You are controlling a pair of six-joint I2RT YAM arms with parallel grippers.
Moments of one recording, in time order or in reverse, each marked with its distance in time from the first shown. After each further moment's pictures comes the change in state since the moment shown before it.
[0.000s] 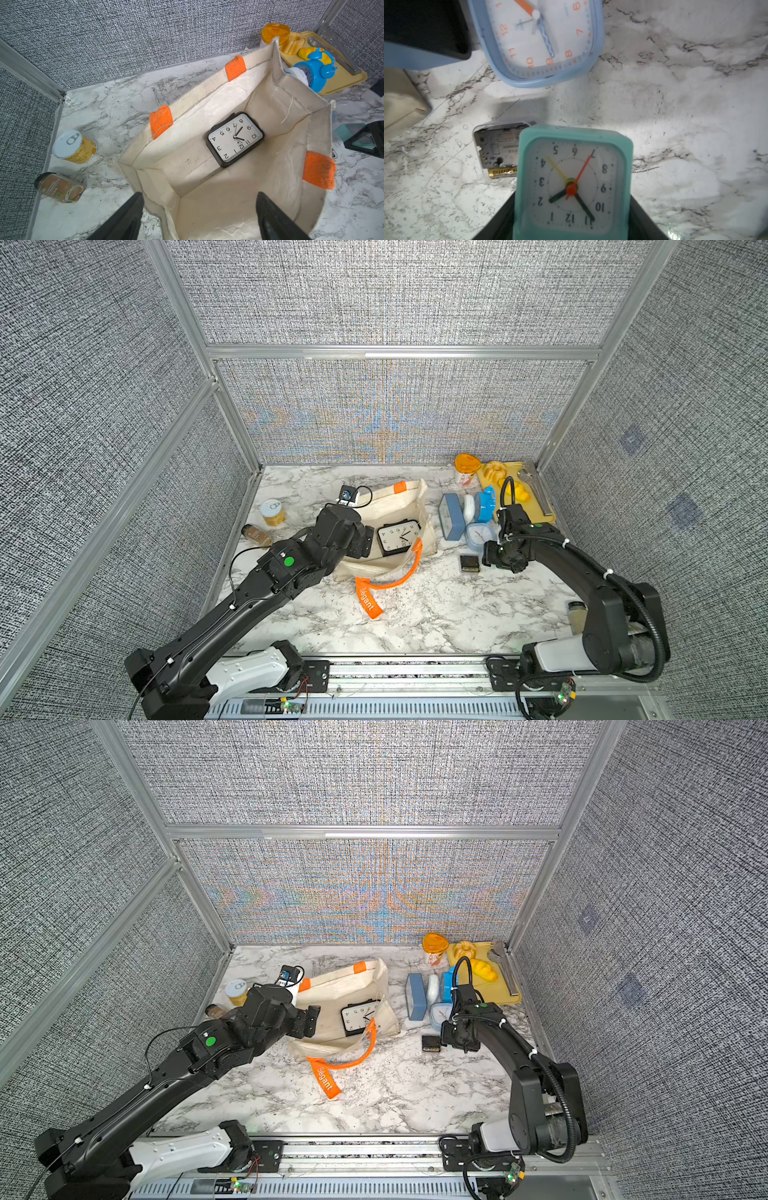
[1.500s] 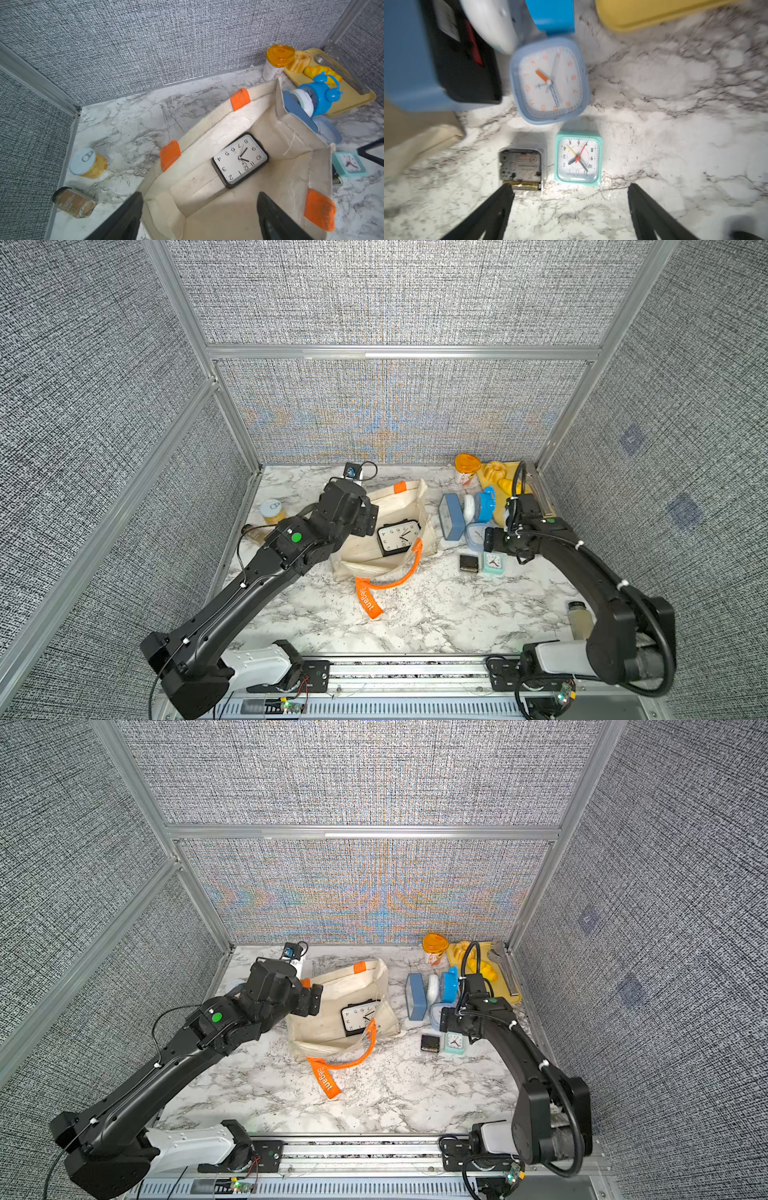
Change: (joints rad) left arm 0.084 0.168 0.238 -0.026 -0.003 0.074; right arm -0.014 -0.122 0.120 -0.007 0.019 -0.042
